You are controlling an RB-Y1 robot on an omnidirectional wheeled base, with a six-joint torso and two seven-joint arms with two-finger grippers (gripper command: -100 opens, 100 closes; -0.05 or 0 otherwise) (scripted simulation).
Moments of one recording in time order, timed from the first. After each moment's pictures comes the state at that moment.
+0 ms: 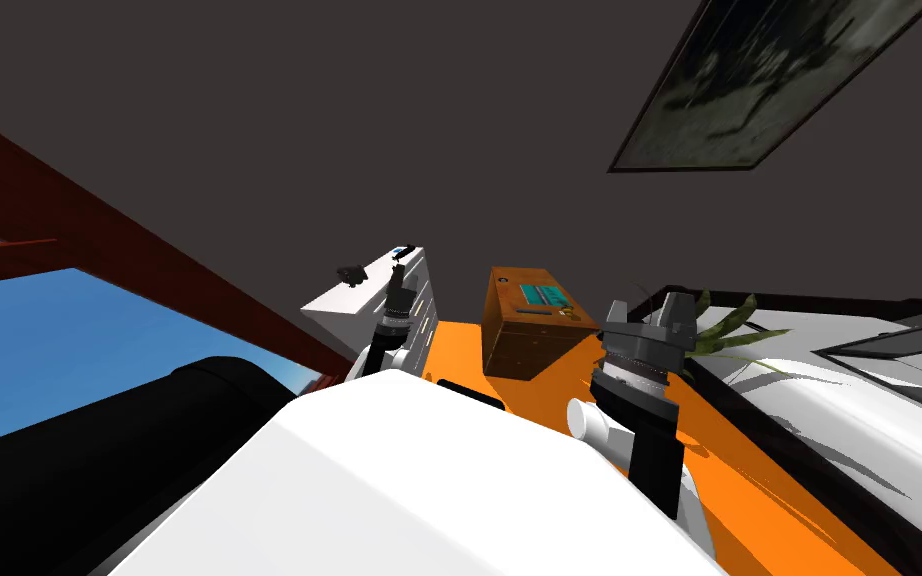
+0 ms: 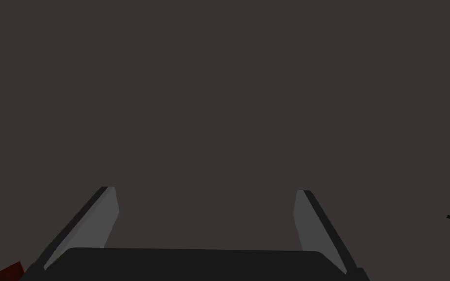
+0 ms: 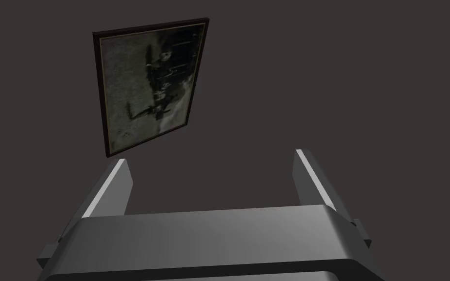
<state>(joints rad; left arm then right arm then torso) 0.50 0.03 -0.01 -2.25 -0.11 -0.54 -0.04 0.46 0.01 -0.07 -2.33 0.01 -0.40 -0.03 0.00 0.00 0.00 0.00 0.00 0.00</state>
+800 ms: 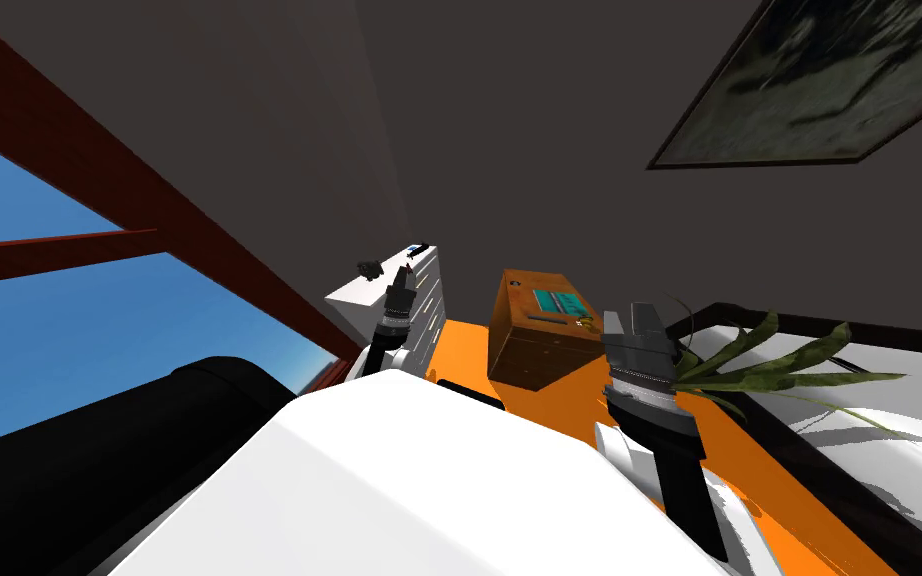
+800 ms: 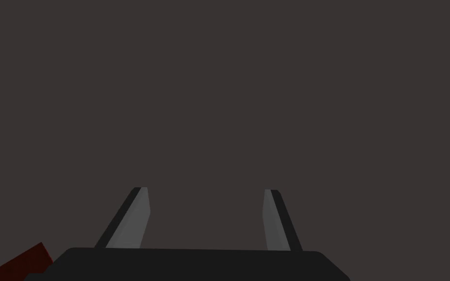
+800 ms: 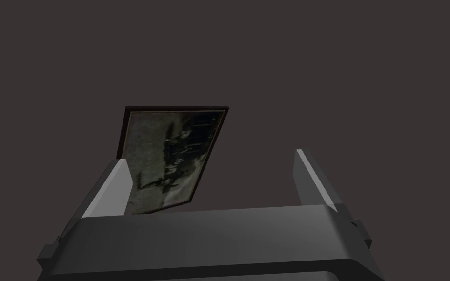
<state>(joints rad) 0.50 0.03 -0.01 -2.25 -0.11 -0.54 -0.04 0.54 -0.21 -0.13 -2.30 0.11 -0.42 -0.09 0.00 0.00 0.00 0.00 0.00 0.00</state>
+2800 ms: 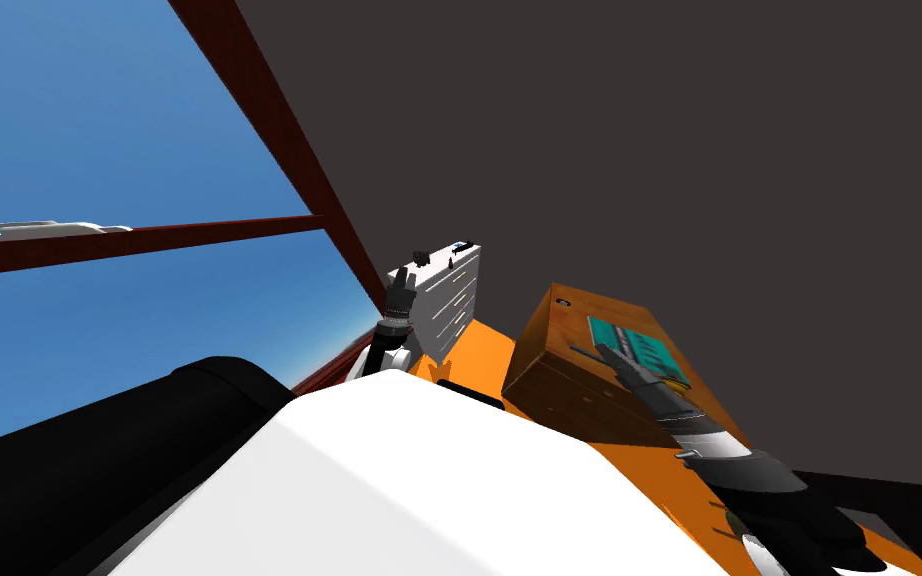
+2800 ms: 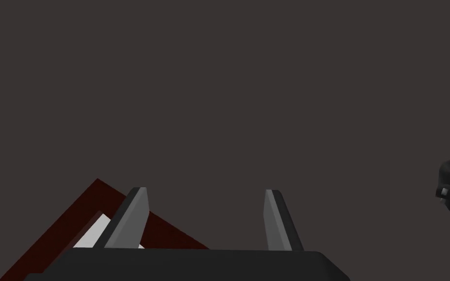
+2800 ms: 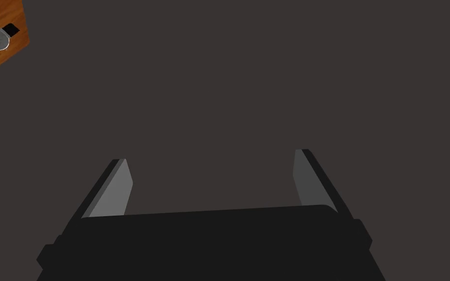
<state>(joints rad) 0.50 0.03 -0.01 -2.25 -0.11 -0.54 -0.04 0.80 -0.75 -0.33 -2.17 0.48 -0.47 -0.32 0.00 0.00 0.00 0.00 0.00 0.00</state>
